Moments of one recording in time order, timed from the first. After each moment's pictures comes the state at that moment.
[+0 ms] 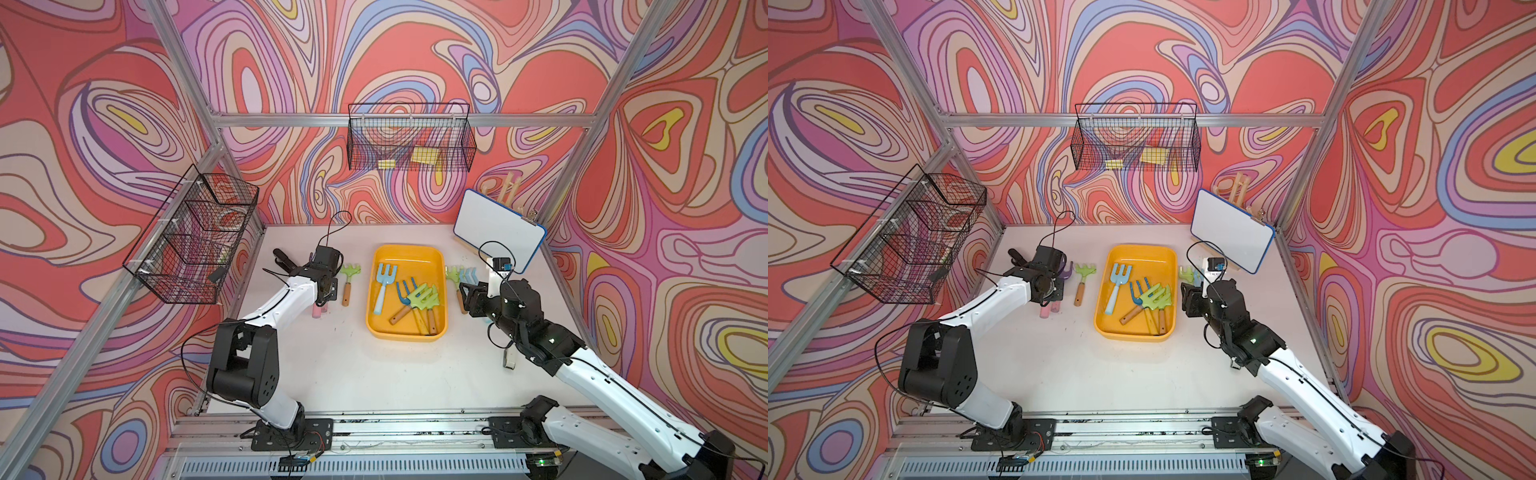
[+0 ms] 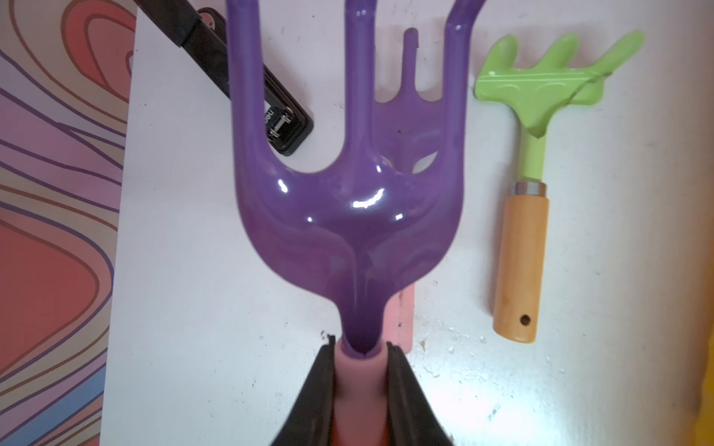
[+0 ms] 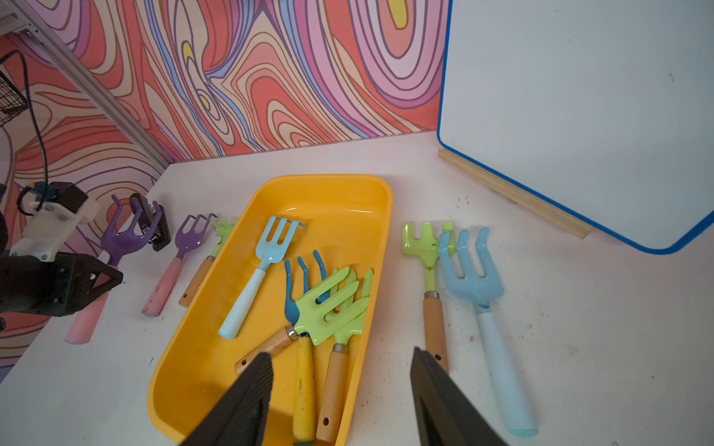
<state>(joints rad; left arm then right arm) -0.22 1.59 1.11 -0.64 -0.37 -0.20 0.56 0.90 0.77 -0.29 0.22 0.38</state>
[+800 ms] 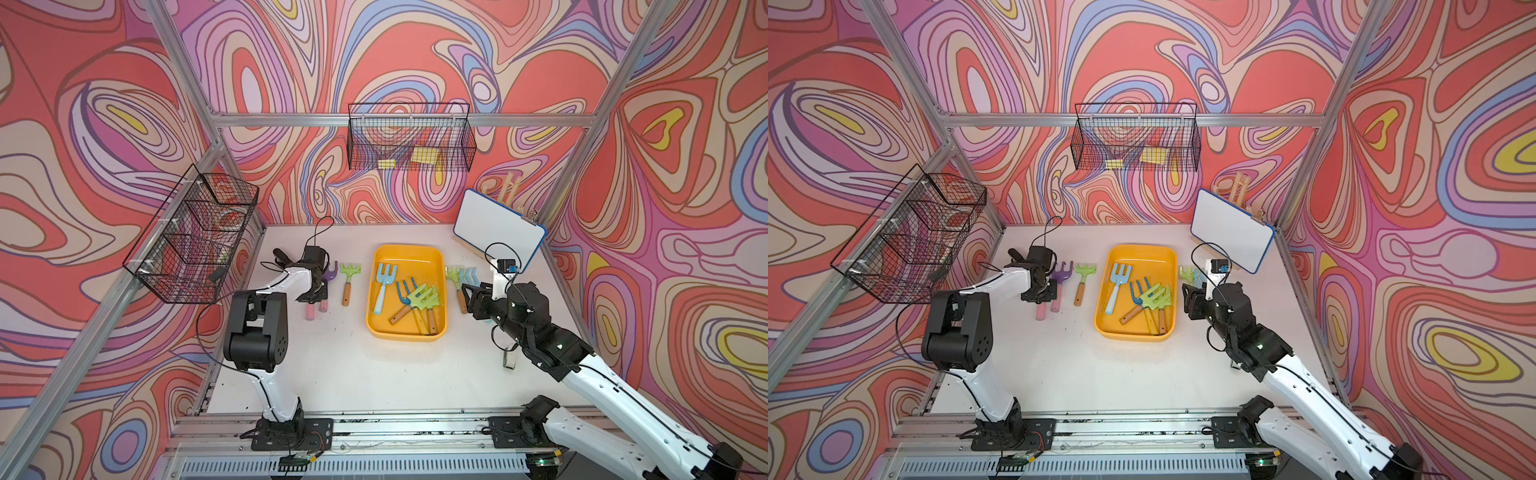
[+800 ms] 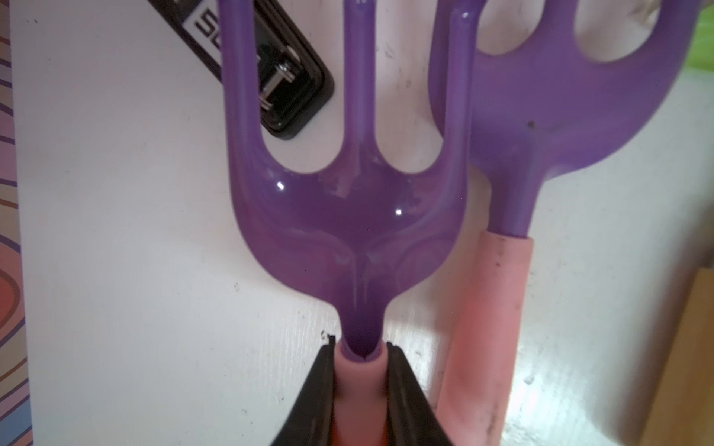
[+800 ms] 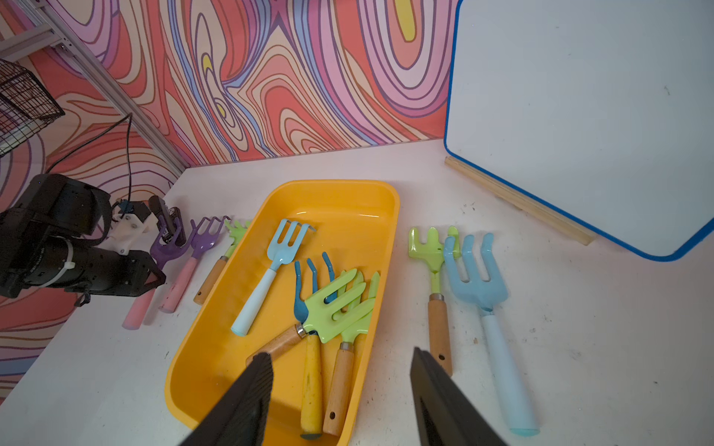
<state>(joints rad) -0.06 1.83 1.19 -0.59 -0.27 -0.17 0.56 0.85 0.76 -0.31 0.21 0.37</state>
